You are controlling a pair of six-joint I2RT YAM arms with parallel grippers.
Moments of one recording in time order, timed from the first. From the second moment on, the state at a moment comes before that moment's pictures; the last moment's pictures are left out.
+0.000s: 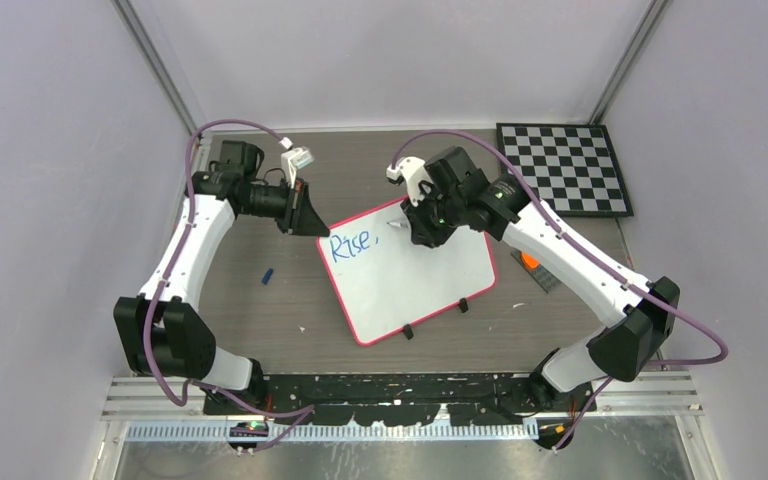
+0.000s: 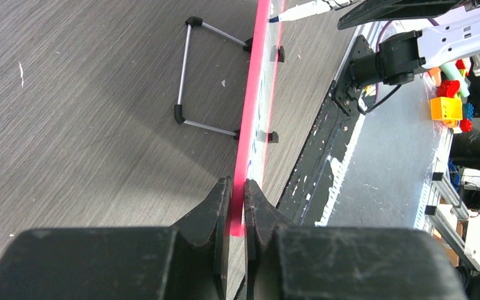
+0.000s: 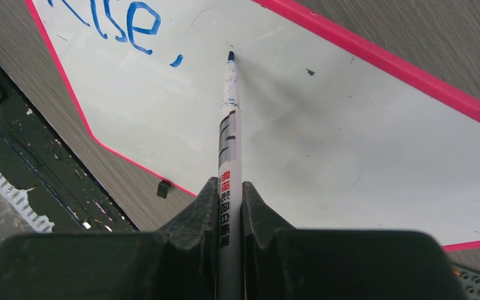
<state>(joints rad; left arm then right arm) -0.11 1.45 1.35 -0.97 1.00 0.32 0.72 1.48 1.52 -0.90 -0.16 -0.11</state>
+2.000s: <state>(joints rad) -0.12 1.44 1.35 -1.00 0.97 0.34 0.80 1.48 1.48 -0.93 -0.06 -0.13</state>
